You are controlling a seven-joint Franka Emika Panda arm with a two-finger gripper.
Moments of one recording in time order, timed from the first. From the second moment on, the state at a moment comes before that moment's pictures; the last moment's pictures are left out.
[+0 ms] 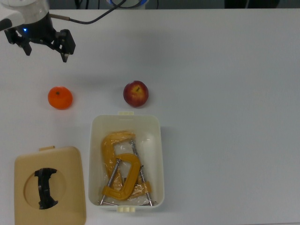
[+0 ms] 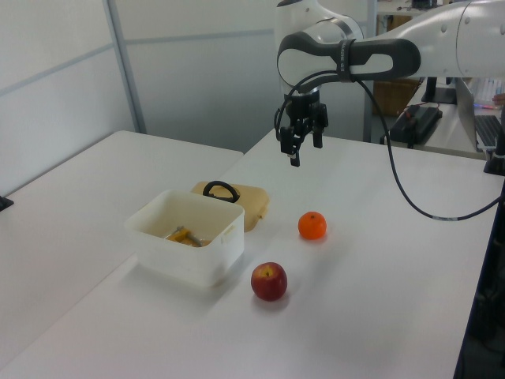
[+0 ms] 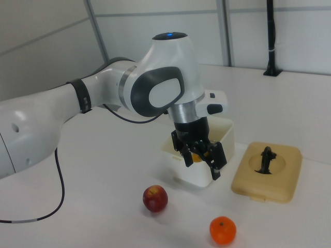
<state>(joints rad) -0.20 0.24 -0.03 -1.48 -0.07 1.72 -0.06</state>
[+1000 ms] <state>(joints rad) -0.20 0.28 -0.03 -1.66 -0.12 1.93 -0.06</state>
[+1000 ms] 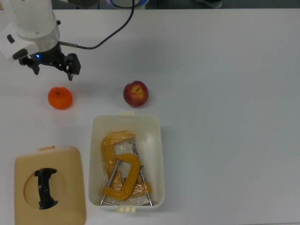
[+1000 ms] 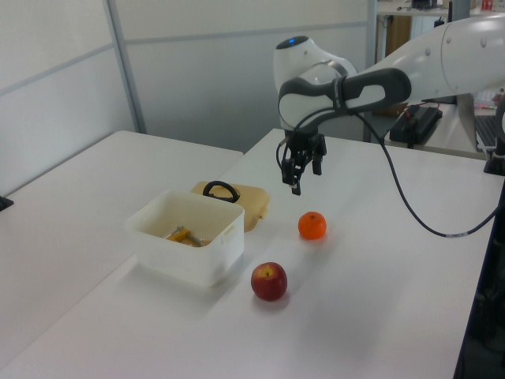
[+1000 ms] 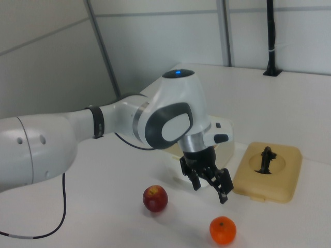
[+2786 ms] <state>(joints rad) -0.20 0.41 -0.03 -1.77 -0.33 2.14 0.06</state>
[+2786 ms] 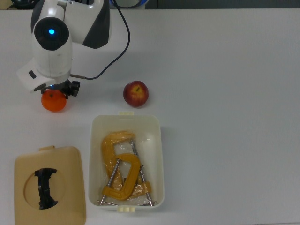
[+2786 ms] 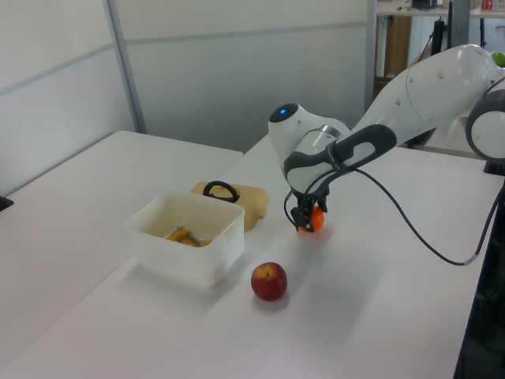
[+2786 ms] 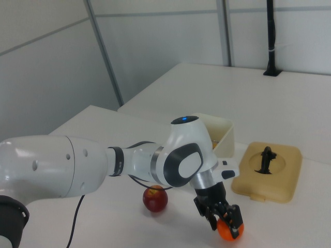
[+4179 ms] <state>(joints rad) 0.05 0.44 -0.01 -1.55 -0.14 2.33 0.47</state>
